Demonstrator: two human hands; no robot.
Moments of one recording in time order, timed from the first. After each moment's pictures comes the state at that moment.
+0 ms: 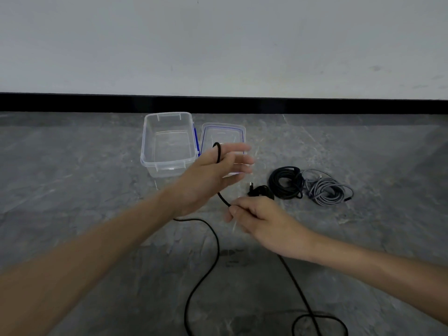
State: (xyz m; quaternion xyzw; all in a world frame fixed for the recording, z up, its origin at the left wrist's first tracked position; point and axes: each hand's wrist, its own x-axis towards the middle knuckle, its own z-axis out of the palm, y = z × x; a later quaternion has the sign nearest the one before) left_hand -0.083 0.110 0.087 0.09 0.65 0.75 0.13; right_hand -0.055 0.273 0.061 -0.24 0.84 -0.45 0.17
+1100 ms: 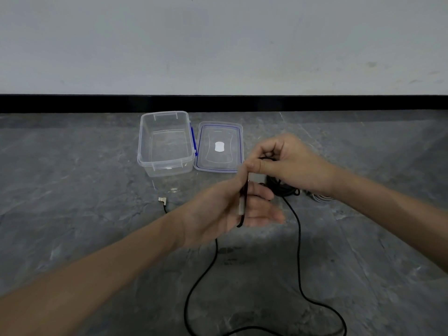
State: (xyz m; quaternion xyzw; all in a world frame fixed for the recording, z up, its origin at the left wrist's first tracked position) left_hand -0.043 0.135 0.096 0.07 0.53 0.77 0.34; right_hand -0.110 0.297 0.125 -0.28 0.79 -0.52 0.16
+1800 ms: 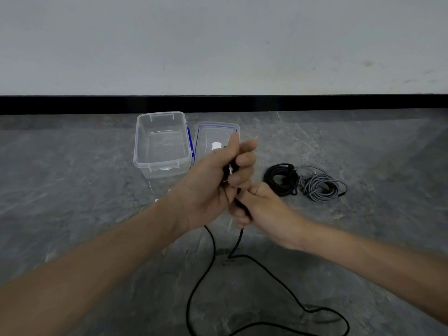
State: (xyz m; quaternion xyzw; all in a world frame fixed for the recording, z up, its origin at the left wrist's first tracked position) left_hand -0.064 0.141 0.119 0.04 0.40 0.89 0.22; right_hand -0.060 0.266 0.075 -0.10 0.70 -0.66 0.25
